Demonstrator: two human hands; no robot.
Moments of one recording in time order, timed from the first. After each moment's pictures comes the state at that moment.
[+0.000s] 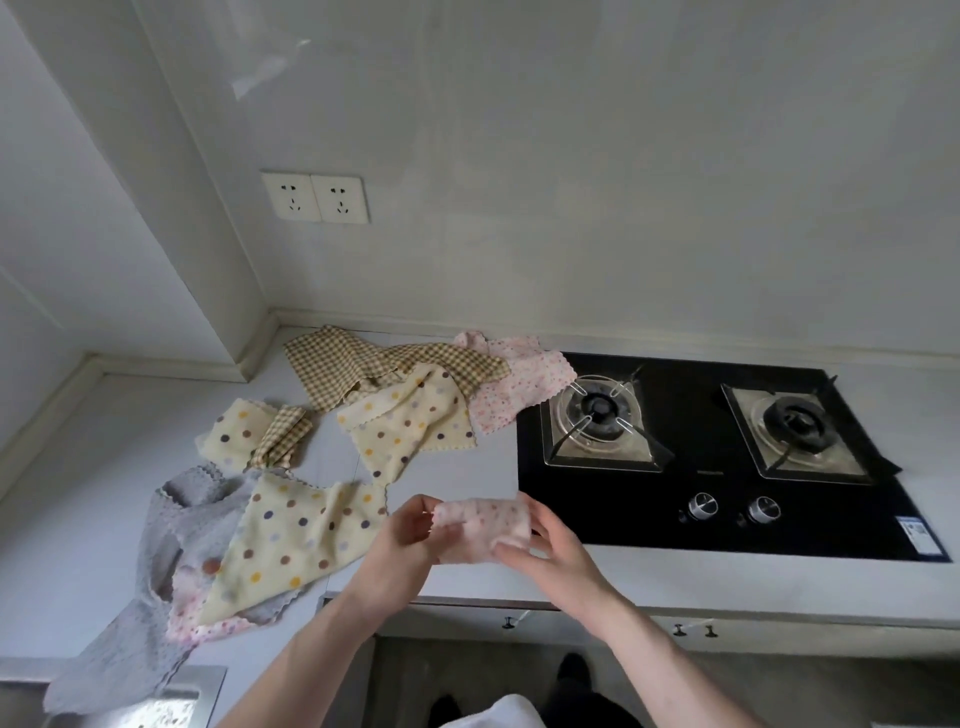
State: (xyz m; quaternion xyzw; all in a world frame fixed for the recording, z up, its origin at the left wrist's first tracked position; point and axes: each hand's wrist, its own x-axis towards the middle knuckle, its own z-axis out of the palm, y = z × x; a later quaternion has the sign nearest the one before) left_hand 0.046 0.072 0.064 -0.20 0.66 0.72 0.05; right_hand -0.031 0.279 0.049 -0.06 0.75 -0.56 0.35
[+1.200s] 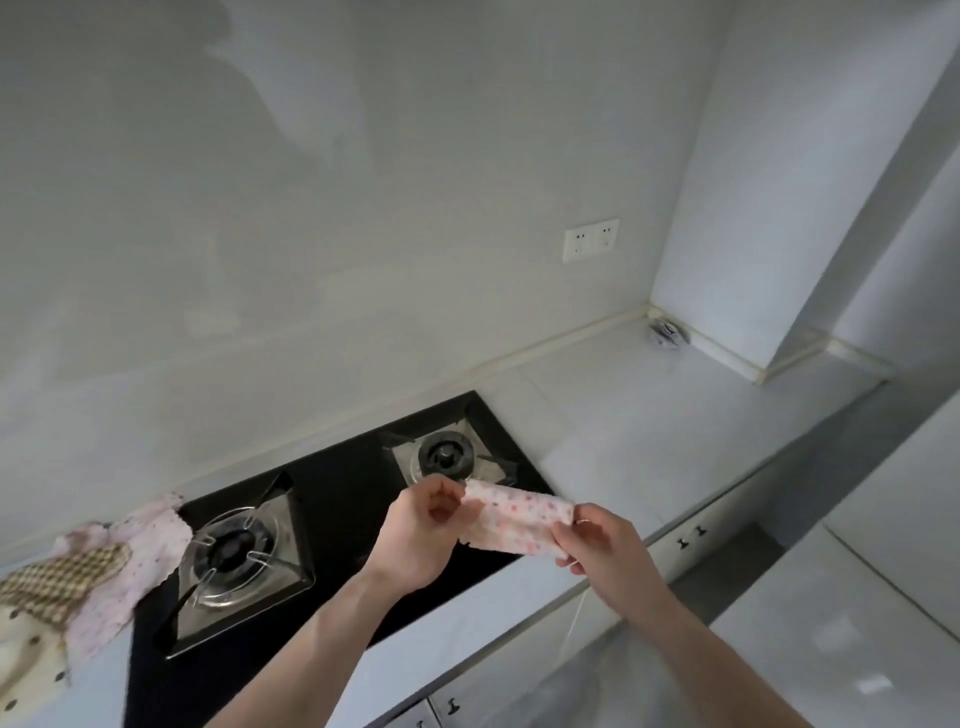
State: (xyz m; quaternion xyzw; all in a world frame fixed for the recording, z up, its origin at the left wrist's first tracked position) left_hand -0.186 0.589 0.165 0.06 0.84 0.54 0.08; right_hand -0.128 0.823 0.153 0.12 0.81 -0.57 0.04
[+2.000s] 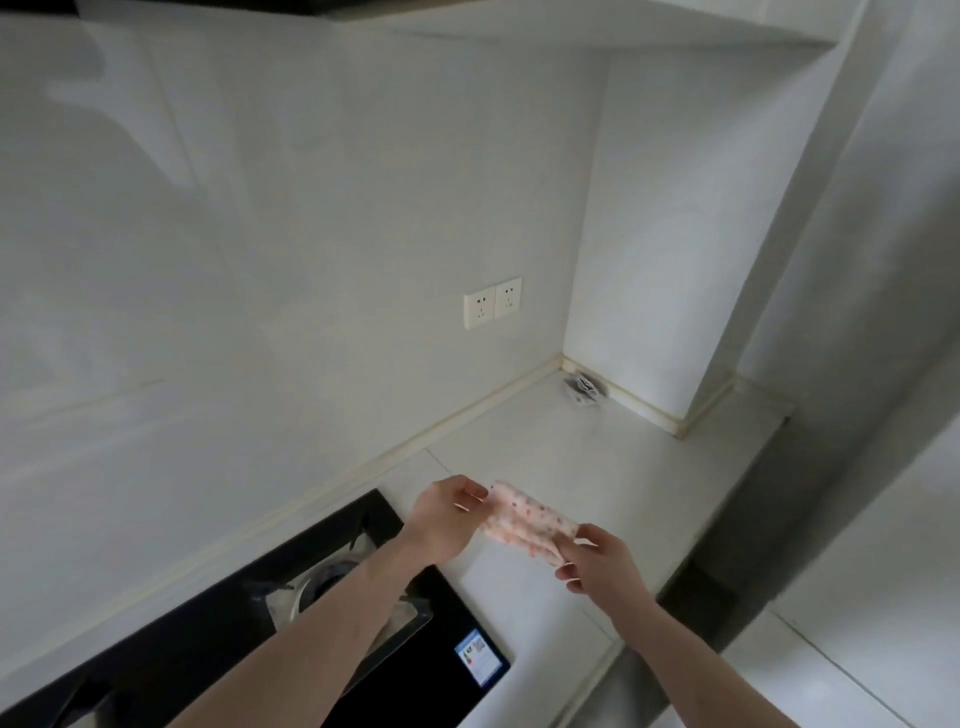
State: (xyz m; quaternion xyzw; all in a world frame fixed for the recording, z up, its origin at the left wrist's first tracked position) left_hand -0.429 0.783 0.151 0.15 0.85 0.47 0.21; right_hand -0.298 0.968 0.132 0.33 0.70 -0.63 -0.03
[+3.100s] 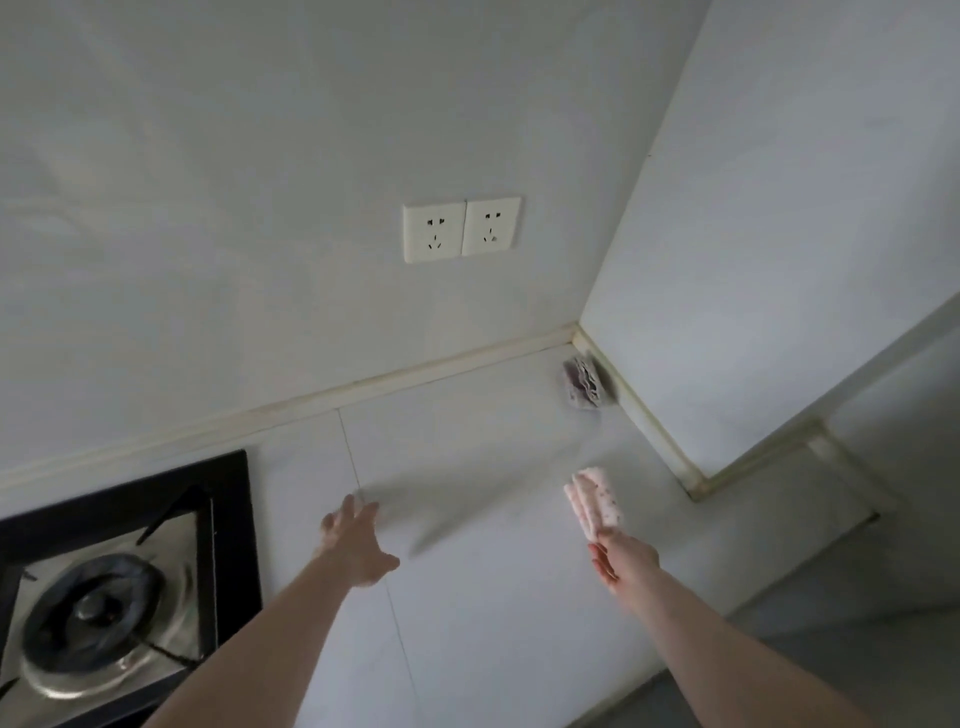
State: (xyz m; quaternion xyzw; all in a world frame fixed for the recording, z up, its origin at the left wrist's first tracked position) left_hand -0.565 0.950 -0.035 -0.06 0.94 0.14 0.31; right_hand -0.526 1.291 -0.042 0.53 0.52 -0.66 0.04
